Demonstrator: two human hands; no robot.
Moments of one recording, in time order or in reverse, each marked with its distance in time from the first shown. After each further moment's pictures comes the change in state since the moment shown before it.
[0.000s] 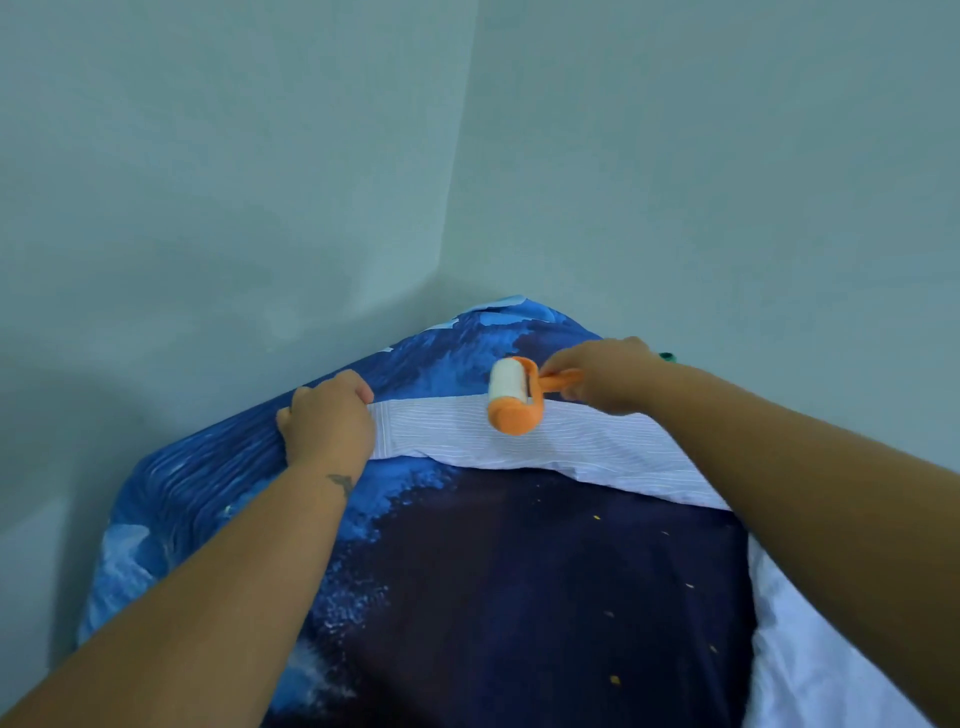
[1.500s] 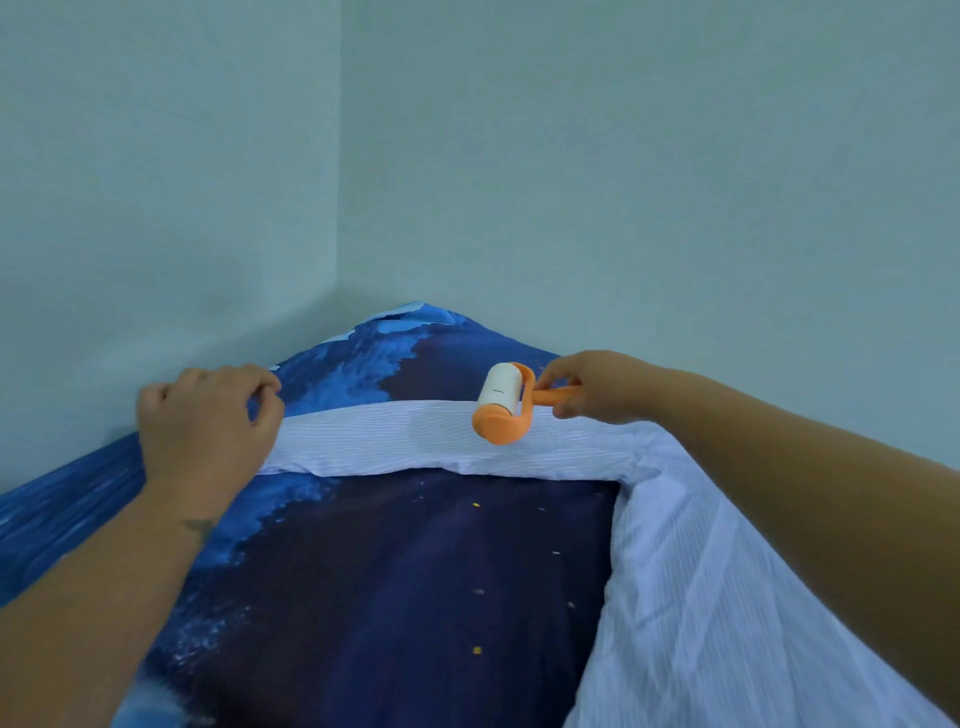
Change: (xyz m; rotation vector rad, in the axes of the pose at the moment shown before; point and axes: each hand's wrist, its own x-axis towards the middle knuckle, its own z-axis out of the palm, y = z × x) left_hand -0.027 0.033 -0.033 0.082 0.249 0.402; right_hand -0.087 0.093 0.005 0.354 -0.016 0.153
